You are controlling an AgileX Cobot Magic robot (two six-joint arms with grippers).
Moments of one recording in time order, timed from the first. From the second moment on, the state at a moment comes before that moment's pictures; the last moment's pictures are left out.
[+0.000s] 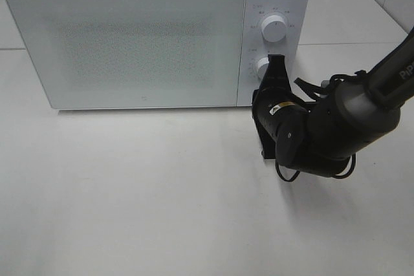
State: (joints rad) left arm 0.10 0.00 -0.52 -0.17 1.07 0.13; right arm 0.63 2.08 -0.80 0.75 -0.94 1.31
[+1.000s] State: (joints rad) left arm 0.10 0.00 -0.52 -0.17 1.07 0.13; right arm 0.59 2.15 -0.90 0.79 -0.90 1.28
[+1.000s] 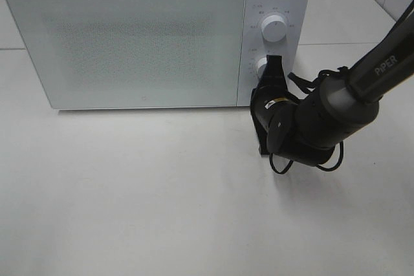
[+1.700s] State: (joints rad) left arm 0.10 0.00 -0.52 -0.17 1.07 0.13; right arm 0.61 2.20 -1.00 0.92 -0.92 1.28
